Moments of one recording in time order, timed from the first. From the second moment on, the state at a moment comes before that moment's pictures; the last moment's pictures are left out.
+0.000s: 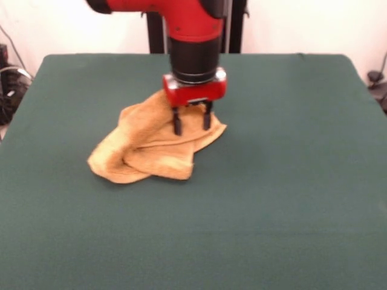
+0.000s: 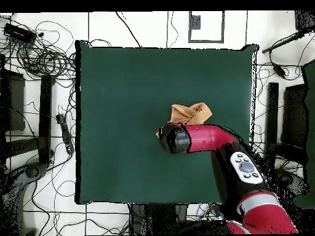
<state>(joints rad) -0.45 -0.50 0.25 1.66 -0.48 0.43 1.57</state>
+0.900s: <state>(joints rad) -0.49 -0.49 0.25 1.66 -0.54 0.43 1.57</state>
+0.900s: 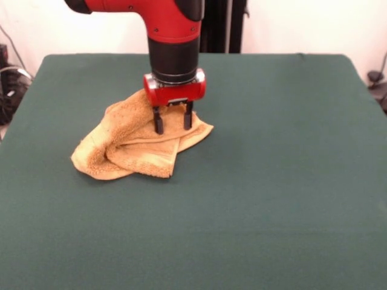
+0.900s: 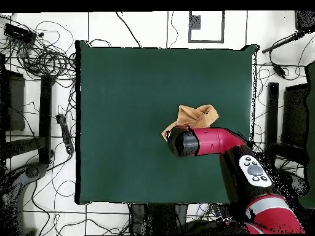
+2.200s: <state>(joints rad) -0.49 -0.60 0.31 1.66 -0.60 0.60 1.57</state>
